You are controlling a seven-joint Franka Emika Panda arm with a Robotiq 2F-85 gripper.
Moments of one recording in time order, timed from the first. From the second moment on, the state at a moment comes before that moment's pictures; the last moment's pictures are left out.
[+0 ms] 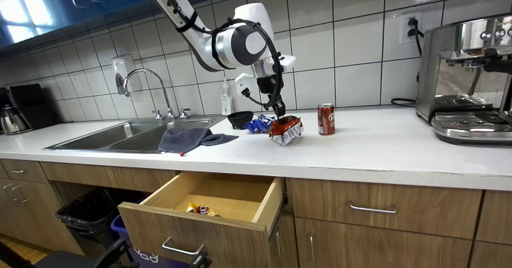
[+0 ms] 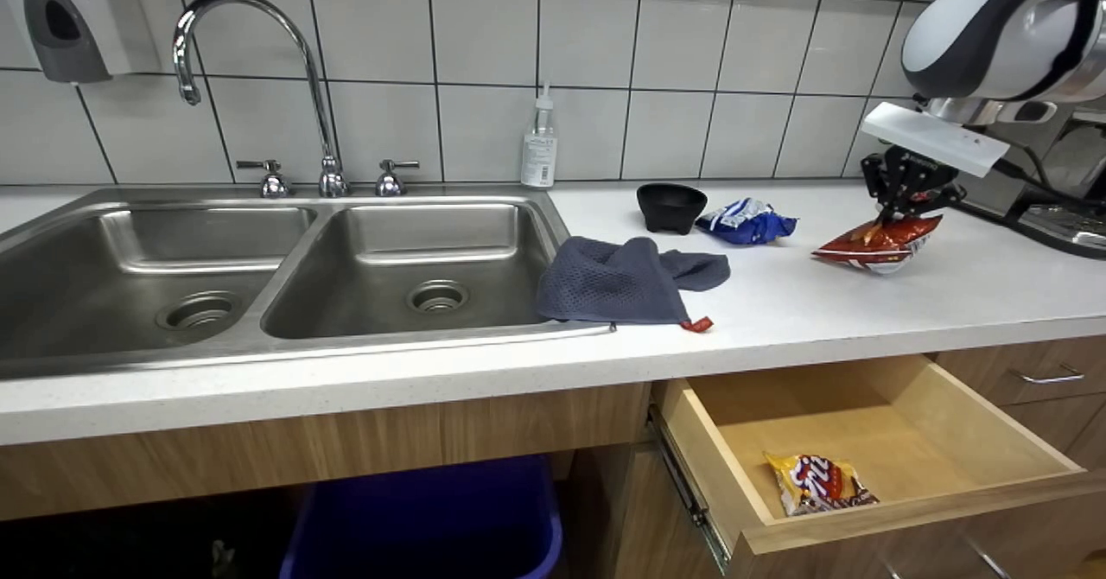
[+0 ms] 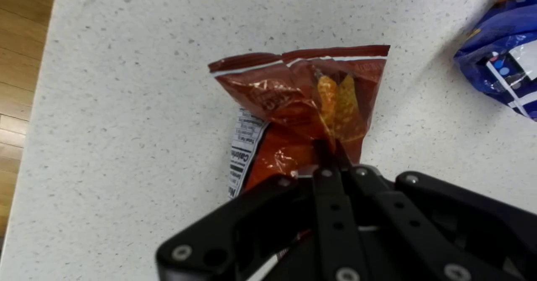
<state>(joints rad) -0.02 0.41 -0.26 -2.02 0.15 2.71 0.69</state>
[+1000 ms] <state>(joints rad) 0.08 0.18 -0.26 -2.34 -0.01 2.81 0.79</state>
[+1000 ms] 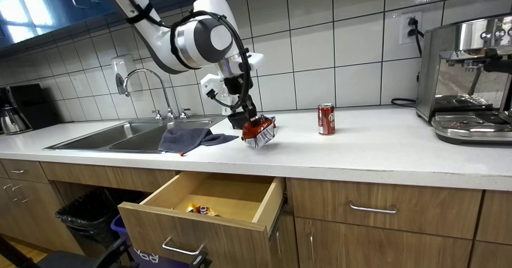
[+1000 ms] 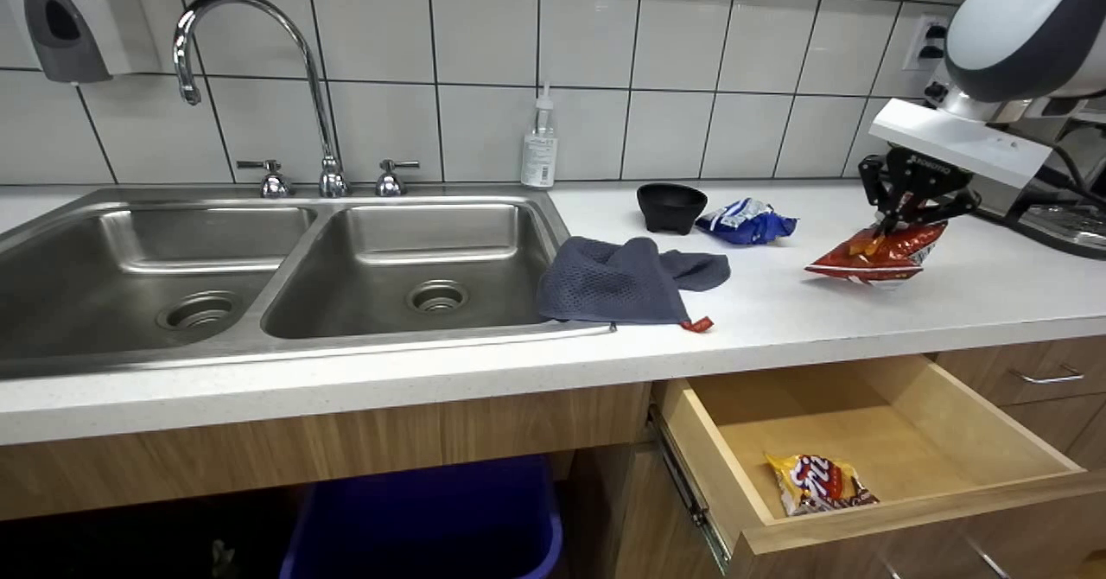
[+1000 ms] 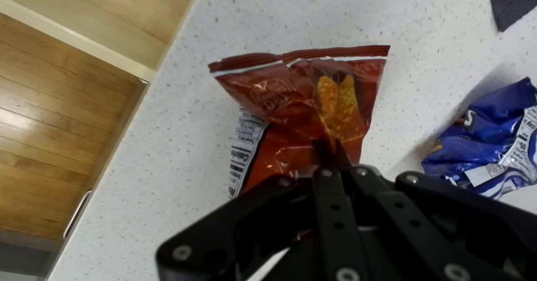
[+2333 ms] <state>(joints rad) 0.05 -0.18 -0.06 -2.78 0.07 2.78 0.60</state>
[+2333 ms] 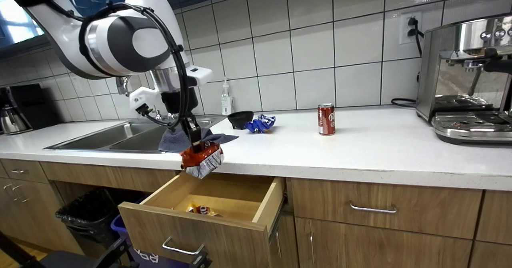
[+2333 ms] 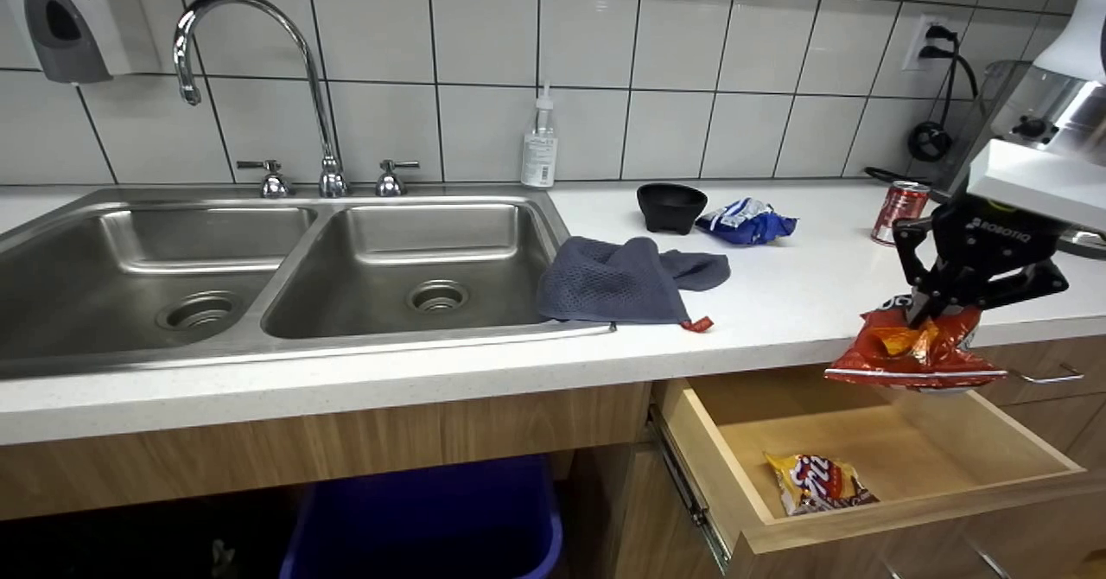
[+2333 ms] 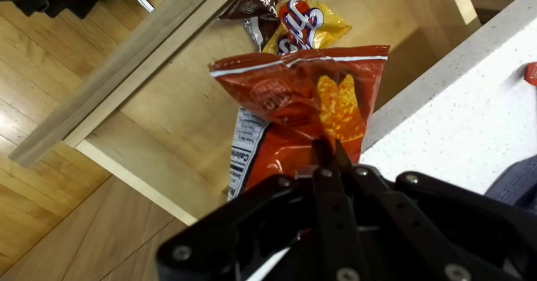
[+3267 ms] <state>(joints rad) 0.04 -0.06 -0.05 -2.78 0.08 2.75 0.54</state>
